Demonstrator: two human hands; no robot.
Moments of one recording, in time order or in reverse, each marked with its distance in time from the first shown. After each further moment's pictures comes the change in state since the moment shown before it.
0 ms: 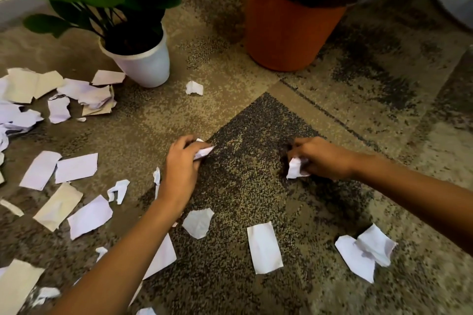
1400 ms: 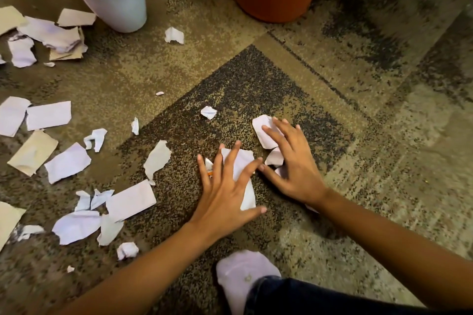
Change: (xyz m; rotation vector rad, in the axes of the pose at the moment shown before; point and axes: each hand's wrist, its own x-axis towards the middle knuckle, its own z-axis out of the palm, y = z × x) left_hand -0.132 0.076 0.062 0.256 -0.369 0.223; right_hand -0.054 -0.042 0.117 0.206 0.611 0.070
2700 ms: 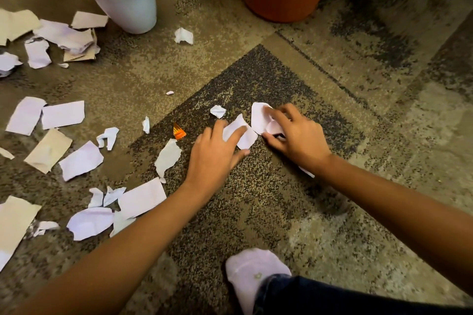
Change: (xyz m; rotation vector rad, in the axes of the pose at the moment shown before) left_hand 0.047 -0.045 -0.025 0.222 0.218 -0.041; right_hand 0.055 0.003 -0.010 -0.363 -0.062 0.062
